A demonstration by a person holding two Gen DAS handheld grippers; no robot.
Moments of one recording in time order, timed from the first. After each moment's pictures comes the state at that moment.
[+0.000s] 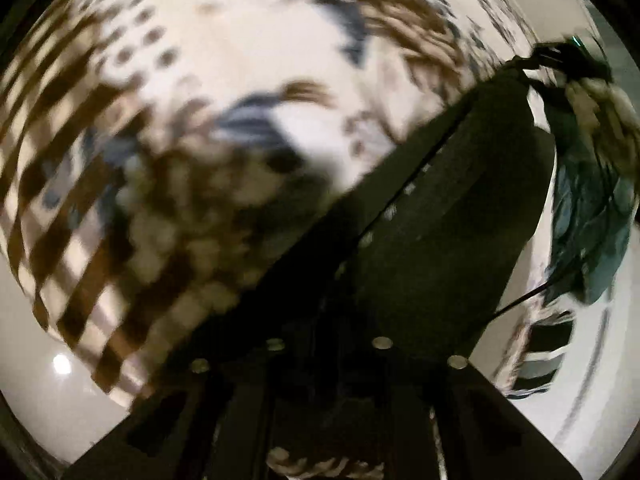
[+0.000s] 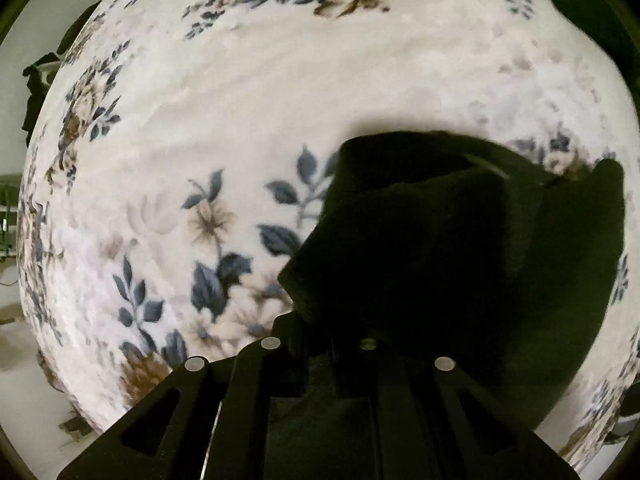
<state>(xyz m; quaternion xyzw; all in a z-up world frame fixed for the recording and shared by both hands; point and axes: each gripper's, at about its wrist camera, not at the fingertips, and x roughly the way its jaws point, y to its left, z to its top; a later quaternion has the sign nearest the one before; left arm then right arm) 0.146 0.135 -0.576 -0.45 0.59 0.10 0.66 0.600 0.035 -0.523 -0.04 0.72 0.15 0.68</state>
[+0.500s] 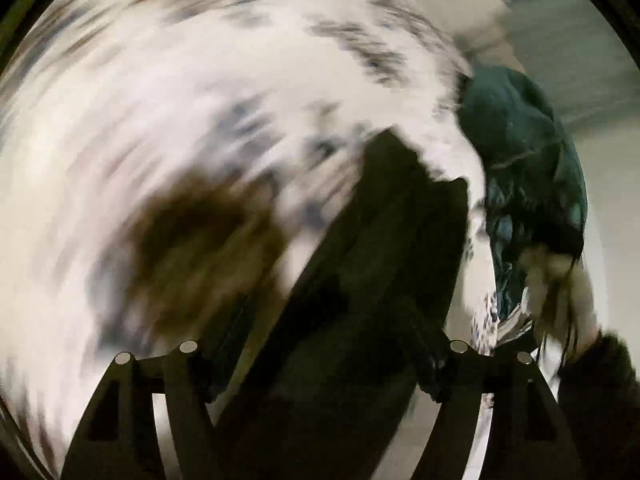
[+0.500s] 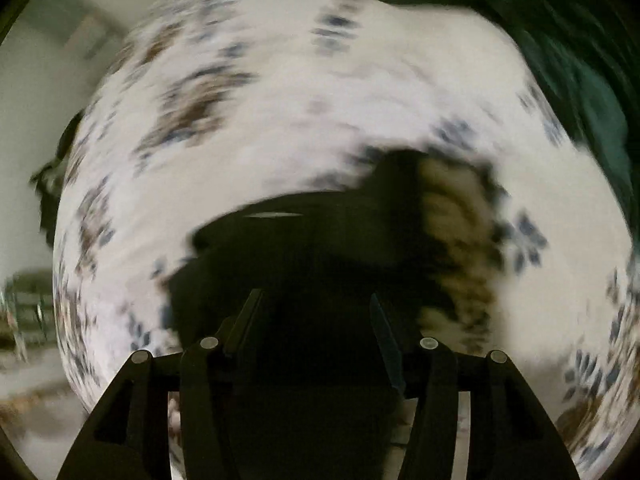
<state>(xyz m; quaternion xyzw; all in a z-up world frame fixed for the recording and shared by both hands) 0.398 0.157 -0.487 -0.34 0.54 -0.04 0.77 0.620 -0.179 -0.465 0.11 0.67 0.08 0.73</state>
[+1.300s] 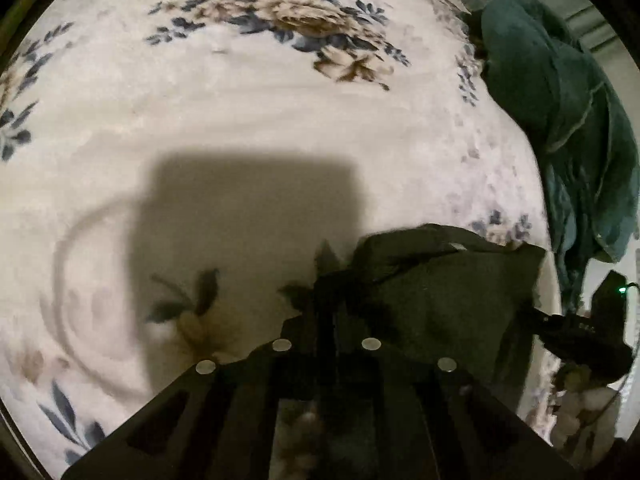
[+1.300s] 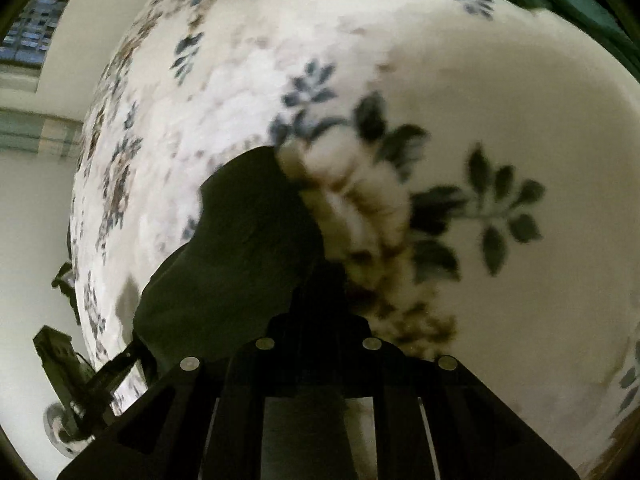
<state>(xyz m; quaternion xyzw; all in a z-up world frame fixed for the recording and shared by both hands) 0.604 0.125 -0.565 -0.23 0.60 -0.07 0.77 0.634 -0.270 -0.560 0.27 0.65 0.03 0.71</state>
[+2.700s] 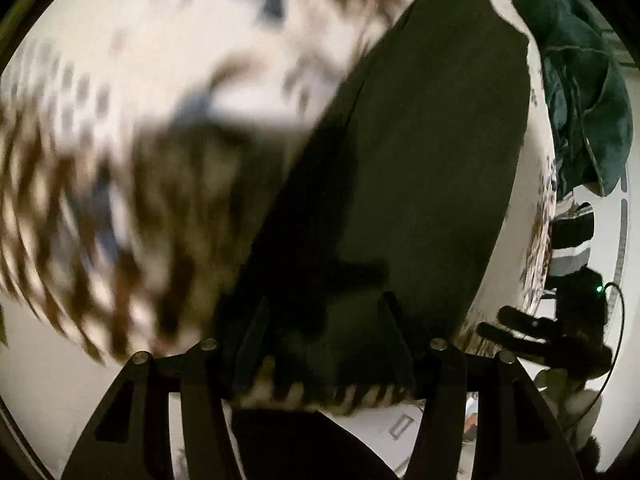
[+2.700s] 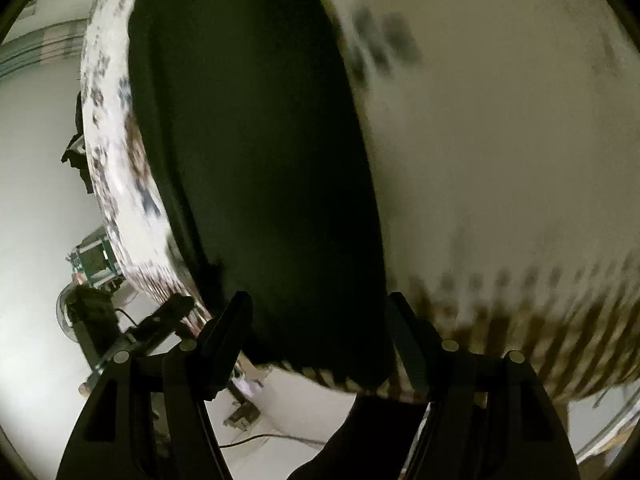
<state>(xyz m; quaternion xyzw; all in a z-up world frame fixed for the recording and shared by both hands) 0.152 0.109 -0.536 -0.34 0.70 -0.01 0.63 0.206 -0.217 -0.540 0.27 0.79 0.12 0.54</state>
